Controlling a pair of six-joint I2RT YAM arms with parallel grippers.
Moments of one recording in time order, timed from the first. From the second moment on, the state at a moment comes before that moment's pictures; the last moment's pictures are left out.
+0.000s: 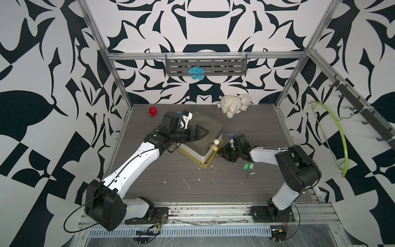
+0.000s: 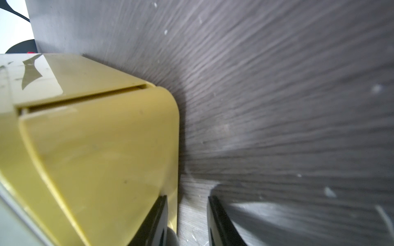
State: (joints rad) left arm -0.53 1.32 1.13 -0.39 0.58 -0.68; right arm 0.44 1.70 0.74 0.05 -0.41 1.12
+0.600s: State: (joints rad) left arm -0.53 1.29 1.12 -0.39 0.58 -0.68; right arm 0.46 1.71 0.75 0.07 -0.41 1.13
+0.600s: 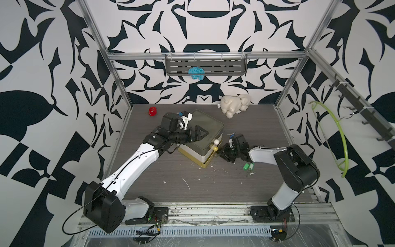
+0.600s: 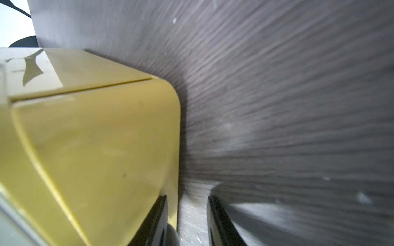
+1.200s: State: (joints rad) left arm -0.53 1.28 1.10 -0.39 0.58 -0.68; right arm 0.47 1.72 0.75 0.10 -0.40 1.16
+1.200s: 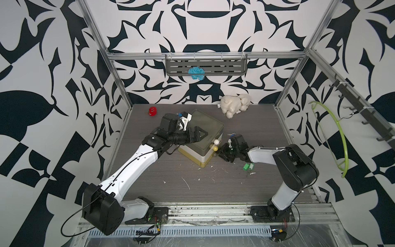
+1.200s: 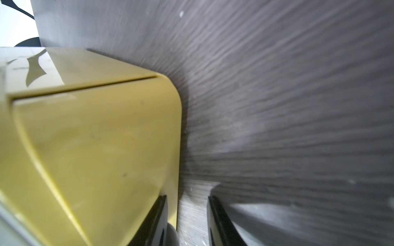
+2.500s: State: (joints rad) left arm -0.53 1.12 1.09 -0.52 0.41 -0.63; right arm 0.54 1.74 0.77 0.12 -0.28 1.23
